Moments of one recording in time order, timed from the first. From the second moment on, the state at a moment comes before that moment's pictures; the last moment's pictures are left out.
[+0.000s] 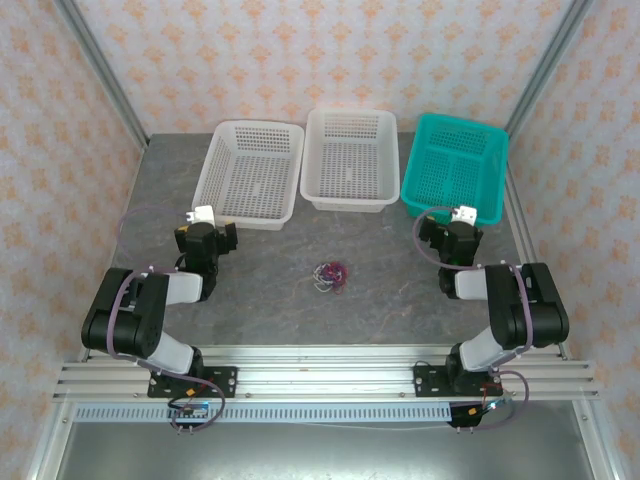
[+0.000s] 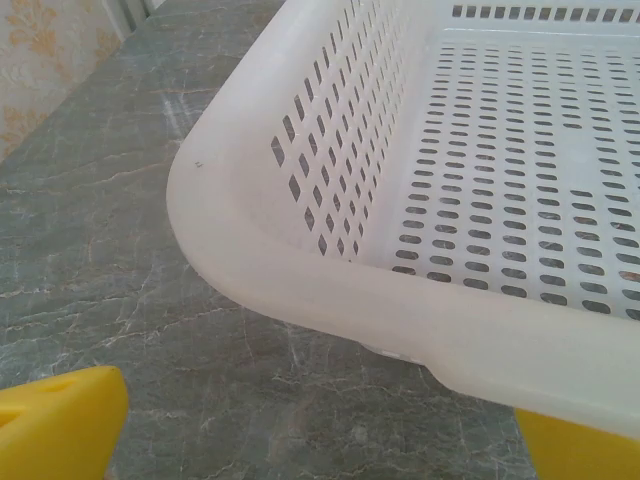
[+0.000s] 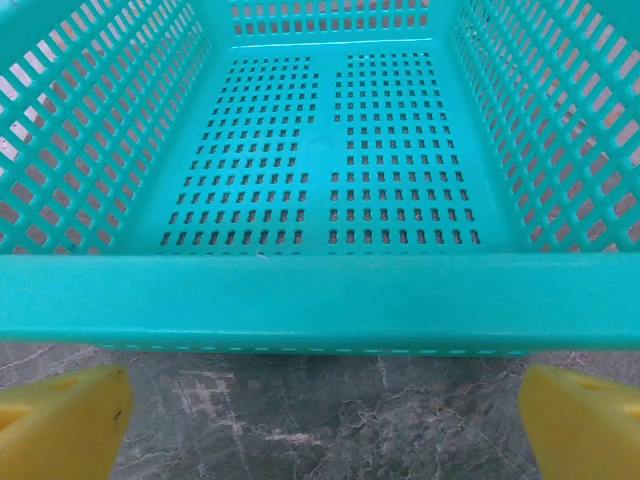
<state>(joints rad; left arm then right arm) -0.06 1.50 0.40 0.64 -0.34 -0.08 0.03 1.53 0.39 0.72 0.23 0.17</state>
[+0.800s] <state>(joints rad) -0.06 1.50 0.39 0.65 -0.34 -0.08 0.03 1.31 0.38 0.56 0.30 0.22</state>
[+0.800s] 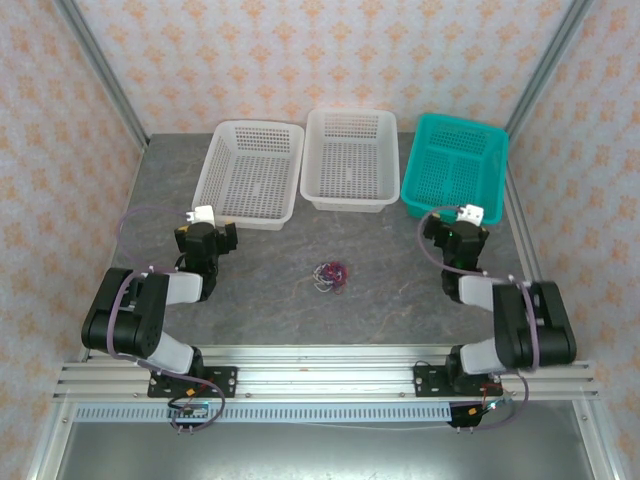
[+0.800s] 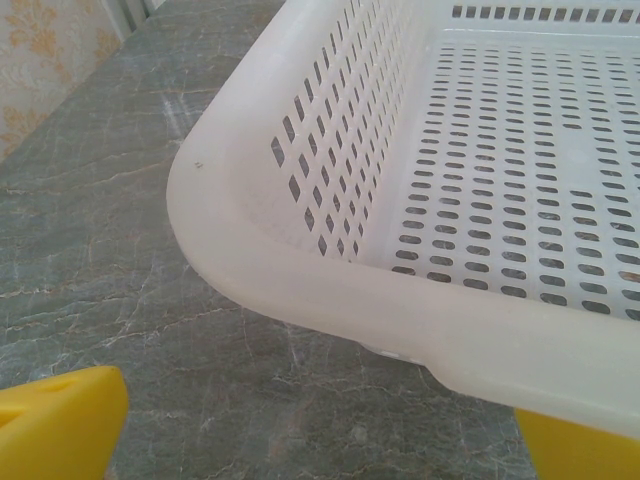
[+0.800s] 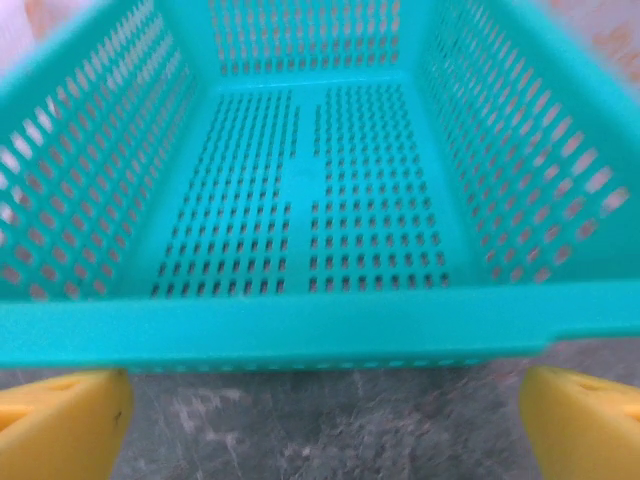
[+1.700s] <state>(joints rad) -0.41 0.81 0.72 -0.32 -0.08 -0.65 0.61 1.27 1.01 -0.59 -0.07 0.58</state>
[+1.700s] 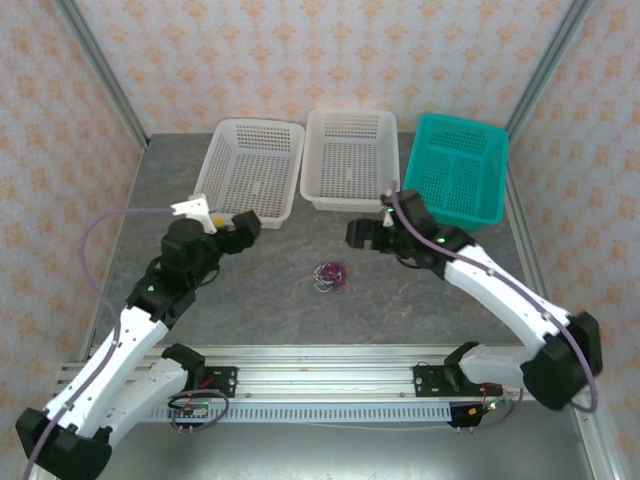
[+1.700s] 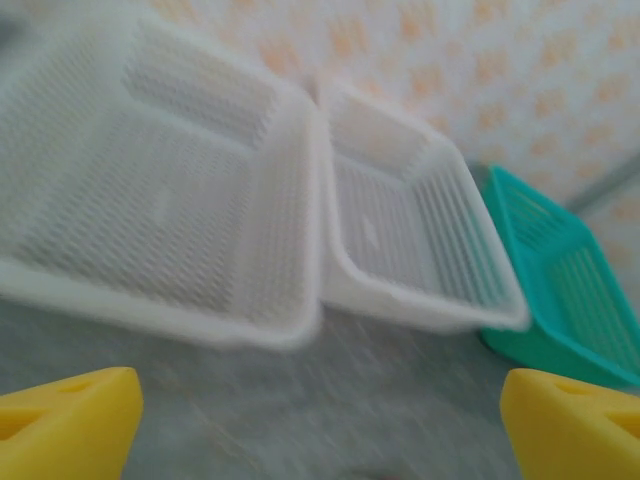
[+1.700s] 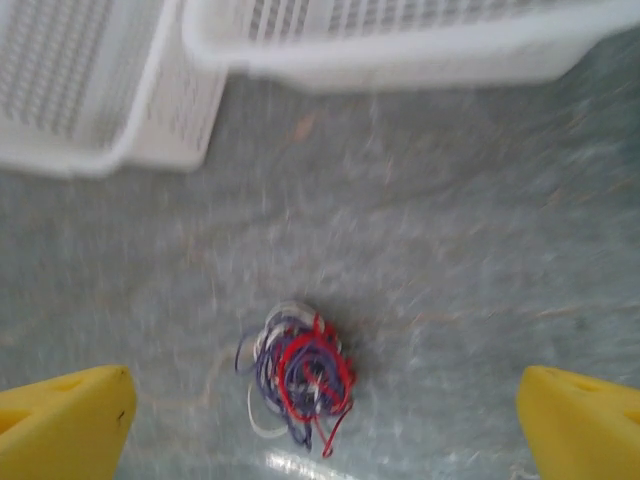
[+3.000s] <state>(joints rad) -0.60 1.66 0.72 0.10 0.10 -1.11 0.68 1.64 0.94 -0.36 -0.26 0.63</state>
